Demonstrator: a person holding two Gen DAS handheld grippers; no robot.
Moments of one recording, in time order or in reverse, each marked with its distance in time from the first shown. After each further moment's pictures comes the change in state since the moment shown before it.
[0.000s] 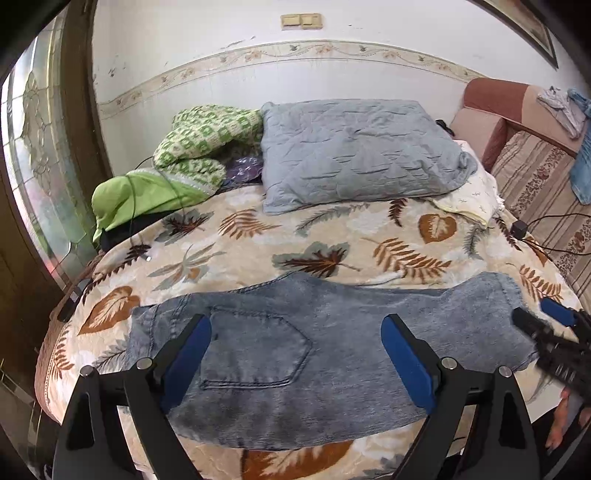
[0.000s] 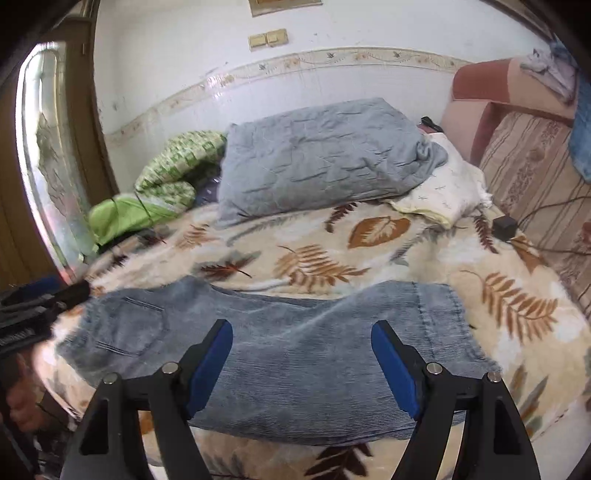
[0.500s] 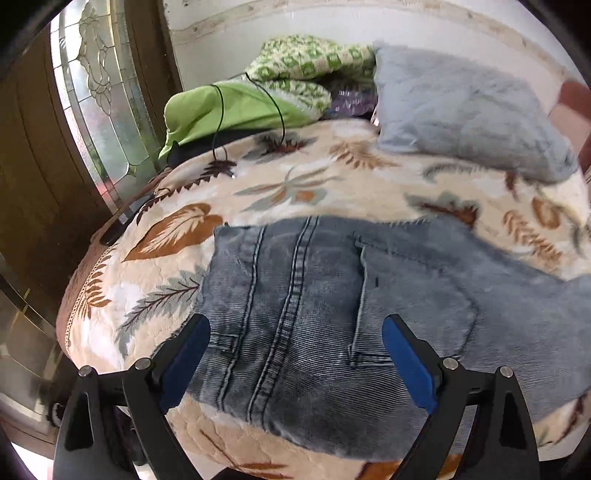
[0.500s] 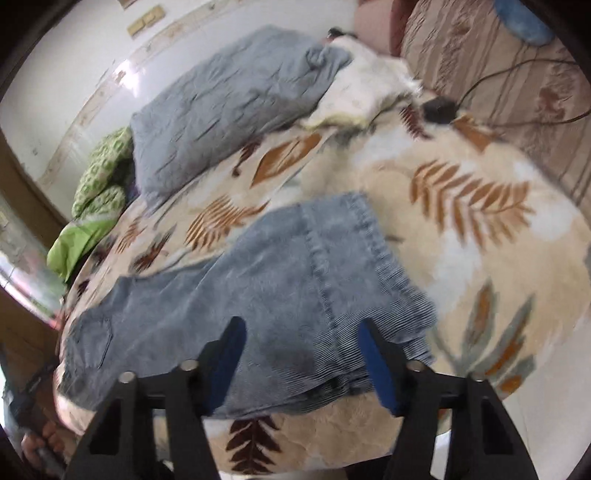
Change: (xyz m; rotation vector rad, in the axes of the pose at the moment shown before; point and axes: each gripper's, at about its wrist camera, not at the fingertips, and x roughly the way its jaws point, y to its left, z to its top) left arm 0.082 0.098 -0.050 -0.154 0.211 0.245; right arm 0.036 -0.113 -0.020 0.323 0.246 0.055
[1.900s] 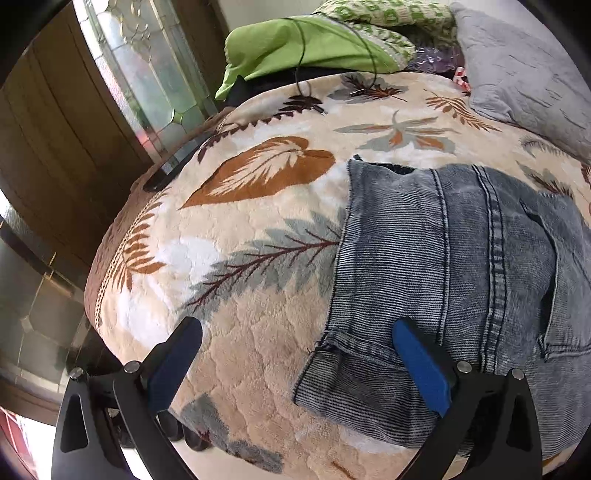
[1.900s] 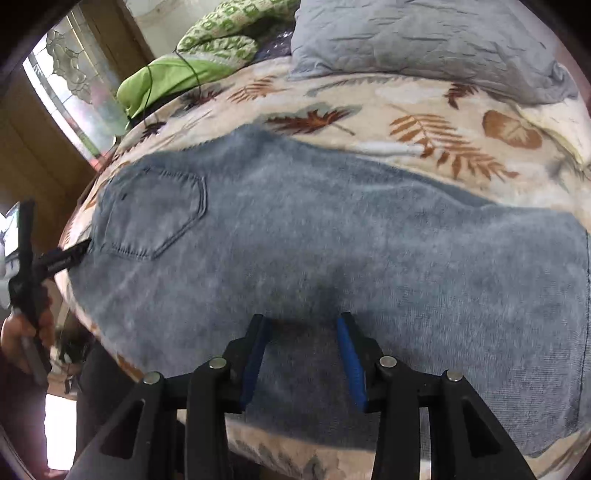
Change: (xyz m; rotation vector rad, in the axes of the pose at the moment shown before) left arm 0.061 0.106 -0.008 -0.092 0.175 0.153; right arm 0.090 0.180 -0.053 -0.481 0.320 0.141
